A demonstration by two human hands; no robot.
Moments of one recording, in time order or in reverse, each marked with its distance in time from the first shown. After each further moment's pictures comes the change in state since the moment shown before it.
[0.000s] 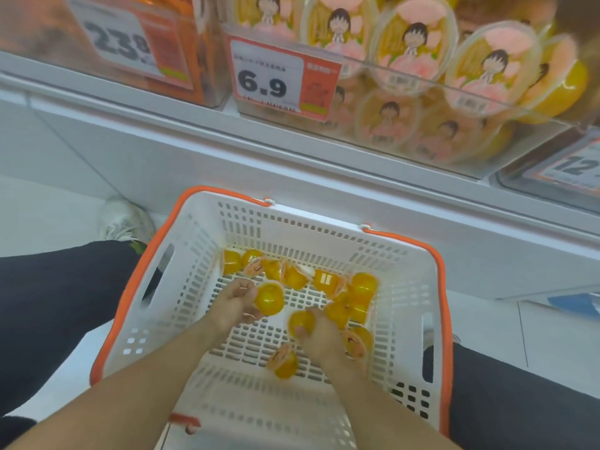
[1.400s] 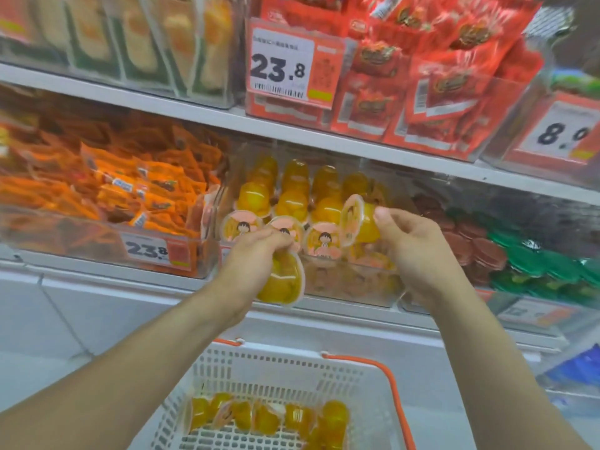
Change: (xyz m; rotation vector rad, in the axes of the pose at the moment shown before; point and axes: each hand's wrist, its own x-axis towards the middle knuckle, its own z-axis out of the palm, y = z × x) left_hand -0.158 0.340 0.082 0.042 -0.030 0.660; right_hand -0.185 -0.205 -0.345 0.553 0.665 -0.598
